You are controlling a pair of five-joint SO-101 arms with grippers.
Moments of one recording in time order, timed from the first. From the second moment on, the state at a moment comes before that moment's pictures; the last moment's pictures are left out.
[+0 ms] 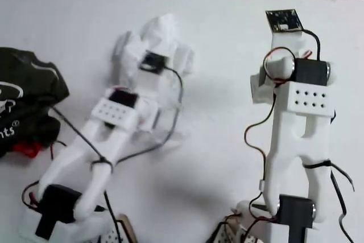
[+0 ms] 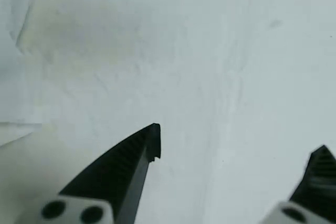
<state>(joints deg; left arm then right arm) 9.1 -12.2 33.8 63.1 3.4 3.4 -13.8 0.7 92.7 13.5</state>
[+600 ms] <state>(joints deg) -28.5 -11.7 13.6 88.0 -26.5 -15.8 -6.1 0.8 74.8 5.3</state>
